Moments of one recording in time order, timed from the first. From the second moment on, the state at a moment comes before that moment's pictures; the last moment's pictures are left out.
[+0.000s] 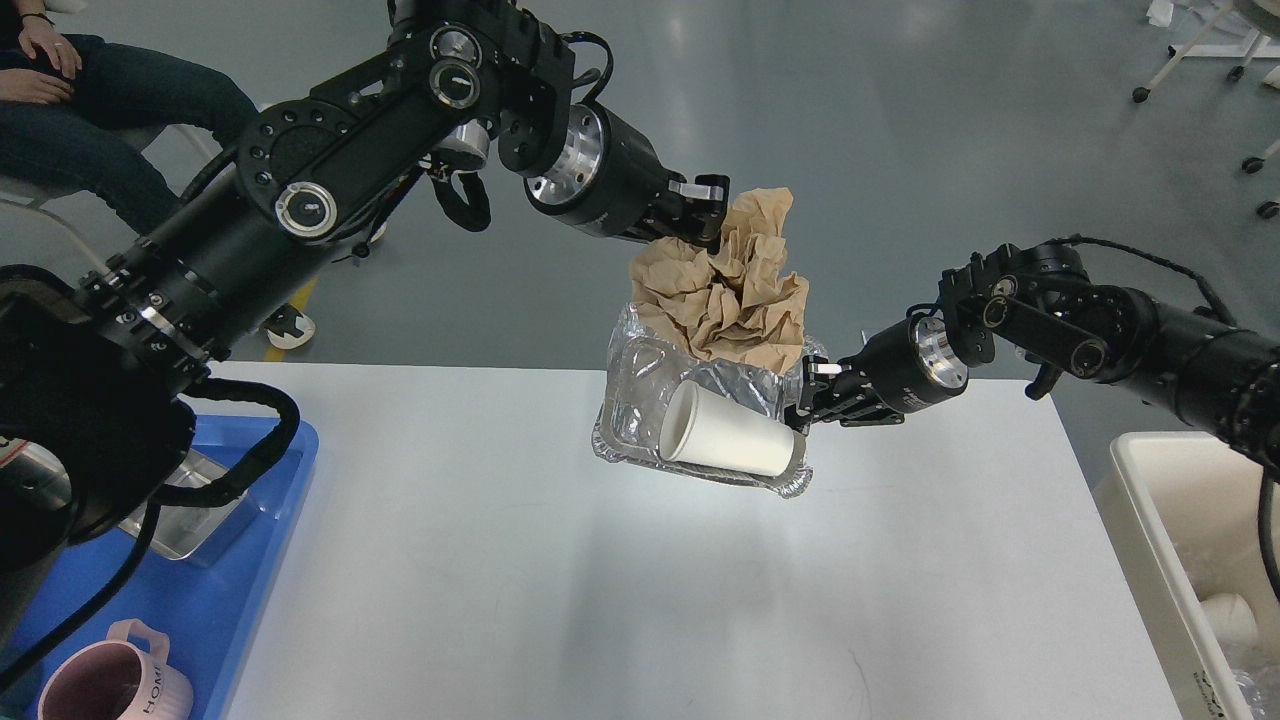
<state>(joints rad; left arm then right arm) -1.41 0.00 -0.60 -0.85 1.01 -0.92 0.54 1.27 -0.30 -0.29 0.68 -0.62 0.81 0.21</state>
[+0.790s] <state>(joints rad) -1.31 -0.02 -0.54 -0.85 1.00 -0.77 0.52 1.27 -0.30 -0.29 0.69 -0.61 0.81 0.21</state>
